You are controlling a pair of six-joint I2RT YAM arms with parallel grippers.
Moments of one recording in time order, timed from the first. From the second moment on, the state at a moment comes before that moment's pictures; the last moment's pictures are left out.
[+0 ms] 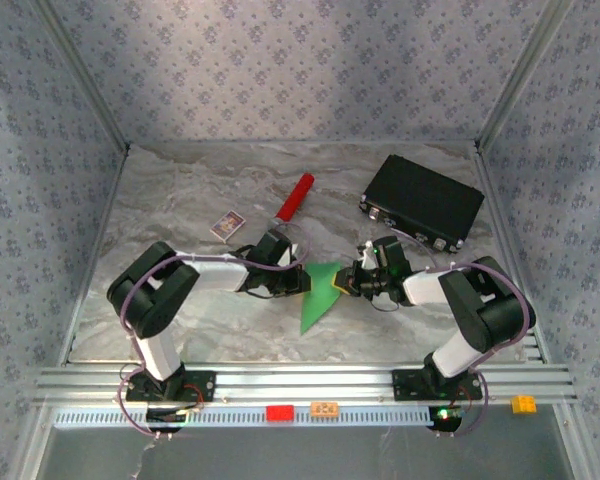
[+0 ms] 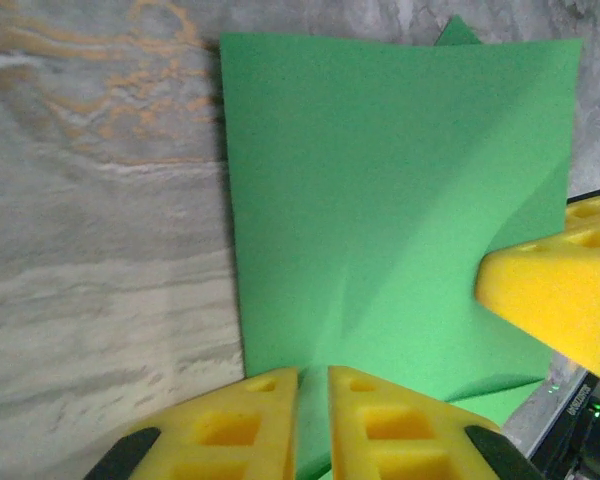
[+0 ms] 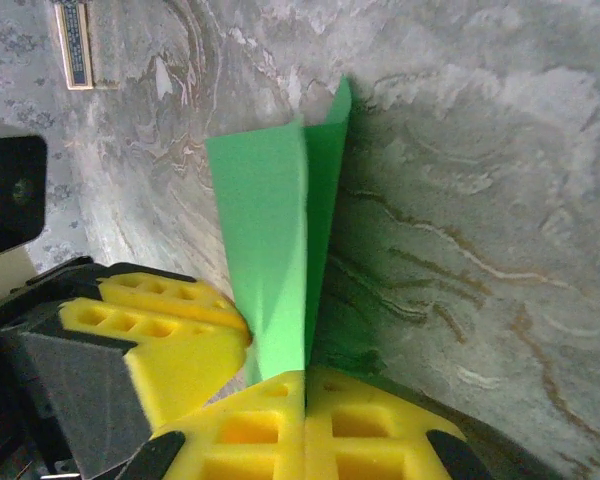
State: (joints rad) left arm -0.76 1.75 0.81 0.01 0.44 -0.84; right arm 0.41 1.58 0.45 0.34 -0.67 0.91
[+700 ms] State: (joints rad) left arm -1.03 1.57 0.86 -0.27 0.09 -0.50; right arm 0.48 1.45 0.37 0.39 -0.45 1.27
